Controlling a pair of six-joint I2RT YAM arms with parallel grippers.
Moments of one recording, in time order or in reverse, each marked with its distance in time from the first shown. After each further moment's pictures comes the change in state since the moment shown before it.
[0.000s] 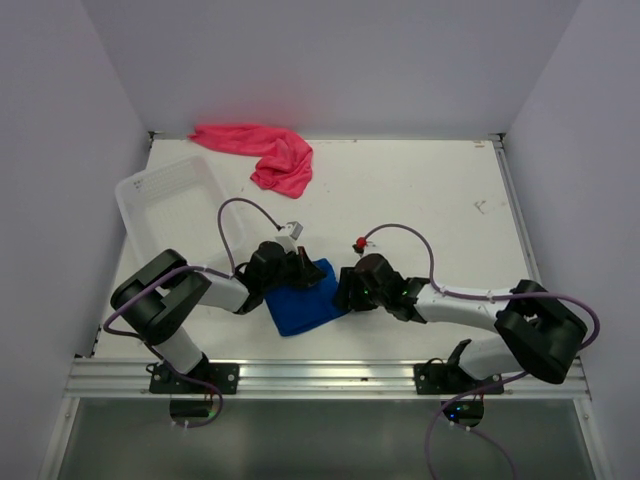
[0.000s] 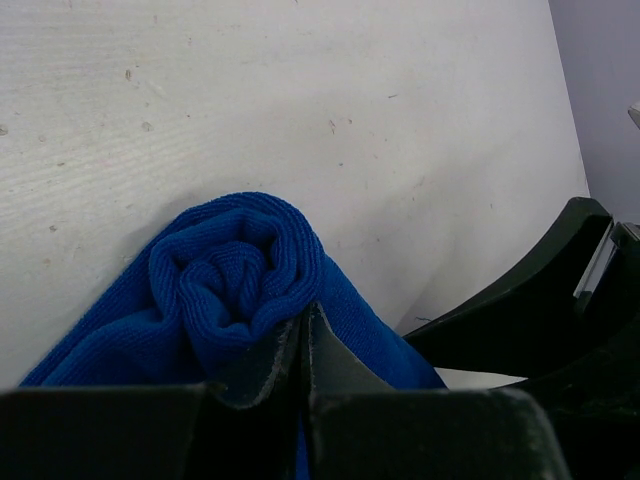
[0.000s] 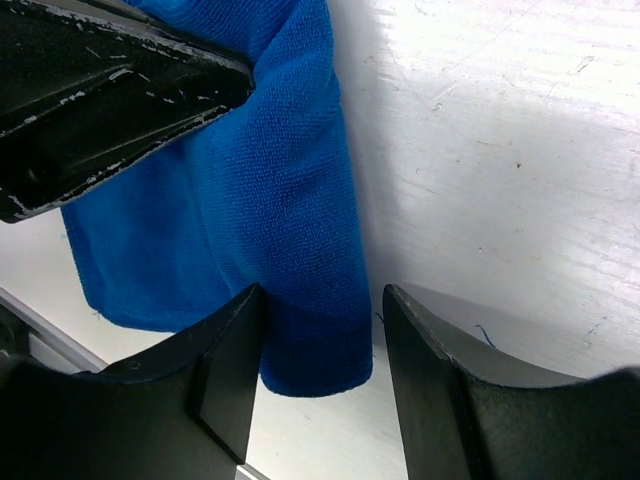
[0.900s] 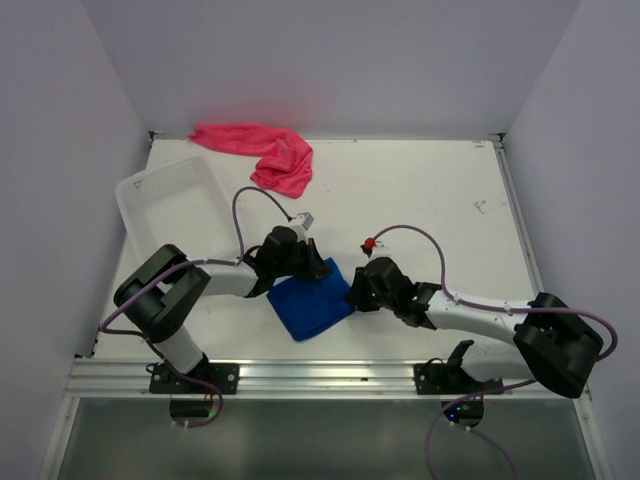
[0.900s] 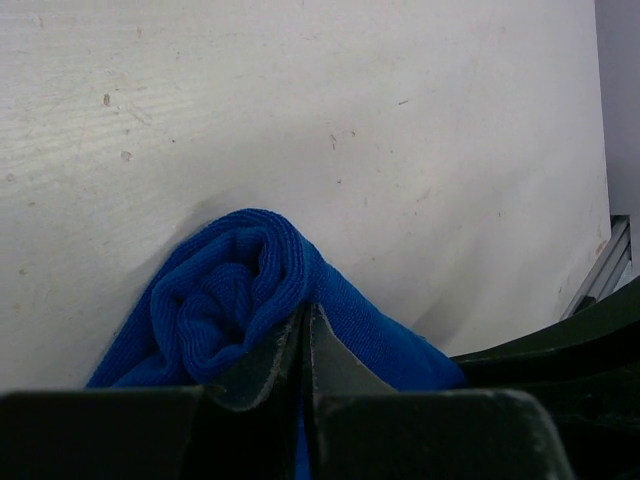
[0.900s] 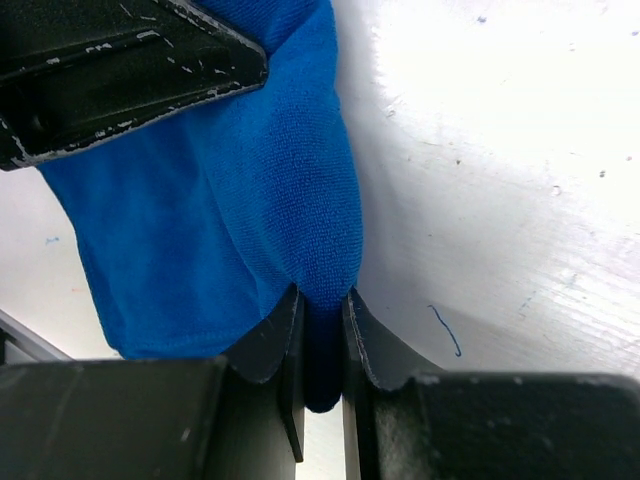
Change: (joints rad) left arm 0.002 0.018 0.185 -0.279 0.003 0.002; right arm -0.001 -0.104 -0.059 -0.001 0.052 -0.033
